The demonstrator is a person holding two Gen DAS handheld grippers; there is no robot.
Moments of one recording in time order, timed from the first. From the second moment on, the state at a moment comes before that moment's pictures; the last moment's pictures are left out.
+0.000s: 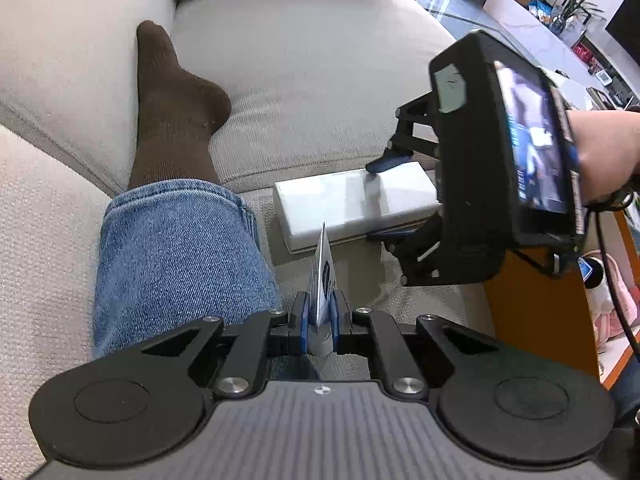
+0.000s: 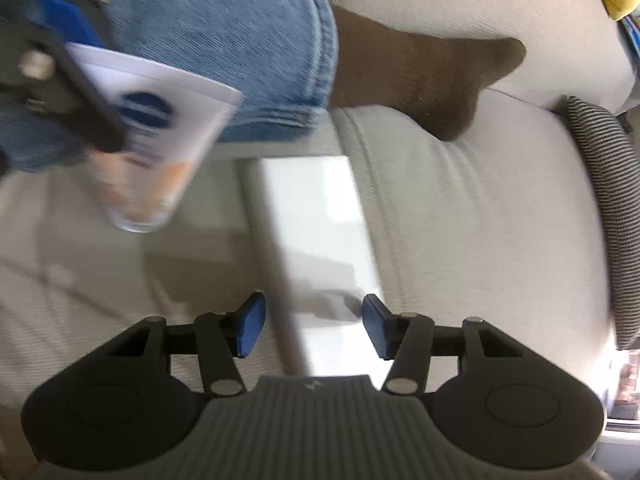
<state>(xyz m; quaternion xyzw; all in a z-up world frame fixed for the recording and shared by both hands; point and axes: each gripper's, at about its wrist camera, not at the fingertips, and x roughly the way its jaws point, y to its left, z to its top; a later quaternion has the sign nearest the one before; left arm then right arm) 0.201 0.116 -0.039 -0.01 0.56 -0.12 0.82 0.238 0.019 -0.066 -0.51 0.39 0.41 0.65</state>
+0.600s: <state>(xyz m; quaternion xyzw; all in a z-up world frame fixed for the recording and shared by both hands) 0.185 0.129 -0.035 -0.02 0.55 -0.10 0.83 0.242 0.015 -0.040 -0.45 0.44 0.41 0.66</state>
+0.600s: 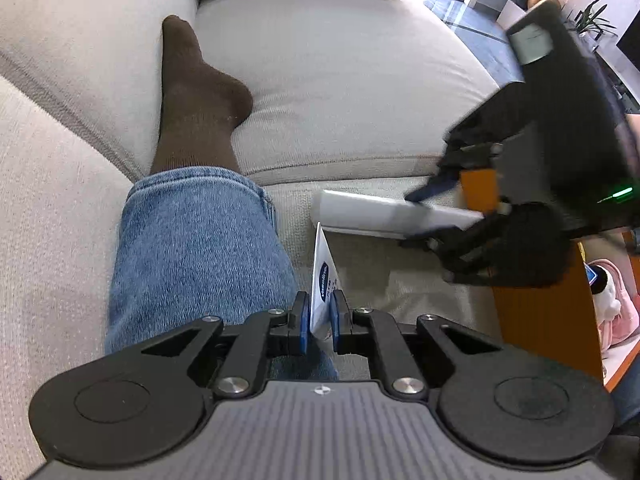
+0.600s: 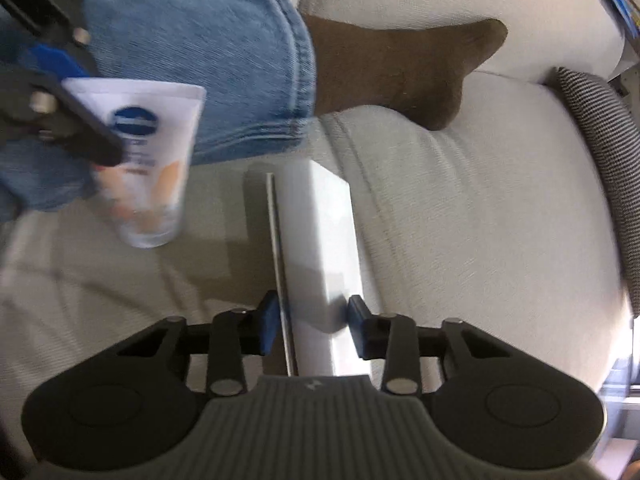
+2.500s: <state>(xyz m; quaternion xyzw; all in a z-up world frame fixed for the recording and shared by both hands) 0.176 0.120 -0.029 -0.01 0.55 -0.12 0.83 0.272 -0.001 -0.062 -0.38 0.52 0.38 0.67</state>
